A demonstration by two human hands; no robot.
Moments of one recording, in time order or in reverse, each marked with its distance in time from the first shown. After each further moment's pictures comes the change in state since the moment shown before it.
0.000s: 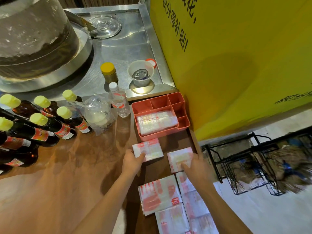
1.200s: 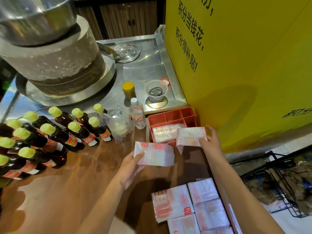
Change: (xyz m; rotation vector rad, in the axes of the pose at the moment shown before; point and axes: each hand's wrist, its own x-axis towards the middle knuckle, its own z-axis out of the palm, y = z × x) left_hand -0.058 0.027 -0.091 -0.651 -0.345 0.068; right_hand 0.029 -0.048 -0.108 1.255 0.089 -0.069
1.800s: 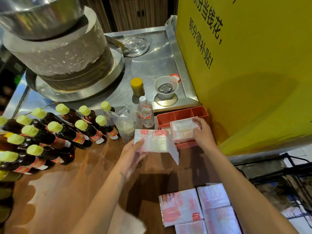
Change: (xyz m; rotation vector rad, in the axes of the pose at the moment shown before) left_hand 0.019 0.043 -0.012 -0.112 0.042 0.101; right_hand 0.047 -0.013 0.070 -0.279 -0.139 -0.108
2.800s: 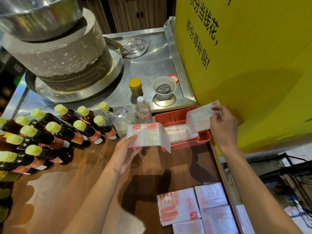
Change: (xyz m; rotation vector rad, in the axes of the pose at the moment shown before) left_hand -0.002 0.016 -0.002 -0.176 0.054 0.015; right_hand -0.025 -0.041 -0.066 -0.137 0.347 -0.329
